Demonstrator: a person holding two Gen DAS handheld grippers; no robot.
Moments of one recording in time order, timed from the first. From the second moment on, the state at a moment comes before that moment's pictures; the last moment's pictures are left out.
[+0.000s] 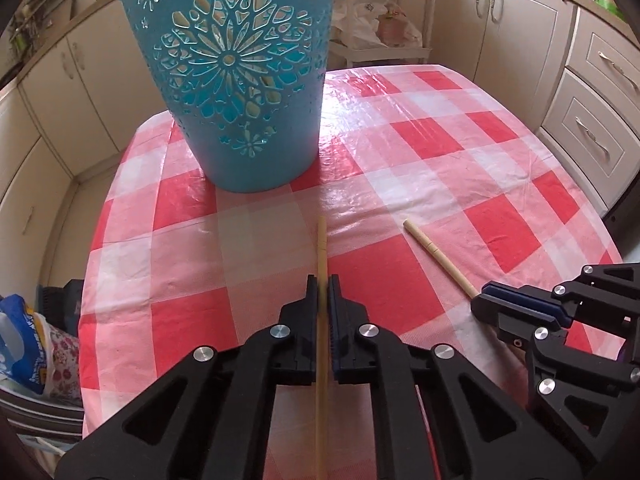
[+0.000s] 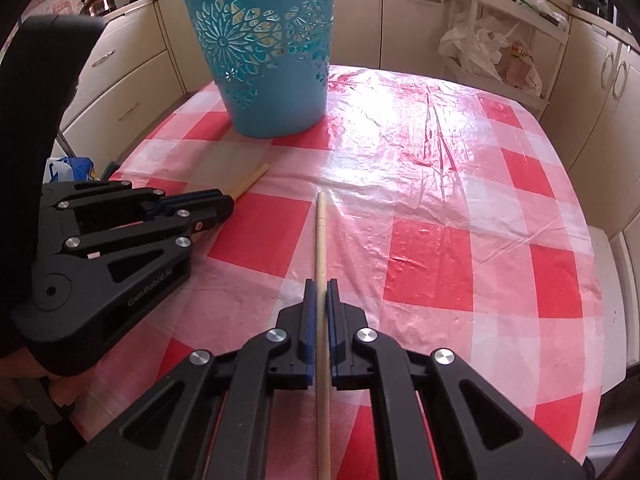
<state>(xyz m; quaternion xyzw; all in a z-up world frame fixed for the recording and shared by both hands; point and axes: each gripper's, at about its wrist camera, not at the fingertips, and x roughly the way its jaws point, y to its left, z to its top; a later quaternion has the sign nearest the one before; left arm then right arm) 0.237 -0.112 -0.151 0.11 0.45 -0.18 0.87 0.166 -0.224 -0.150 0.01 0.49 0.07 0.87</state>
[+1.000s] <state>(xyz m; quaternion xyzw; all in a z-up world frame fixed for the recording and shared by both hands) 0.196 -0.076 -0.076 0.04 0.37 -0.20 0.91 0.138 -0.263 -0.092 0.30 0.40 0.18 0.85</state>
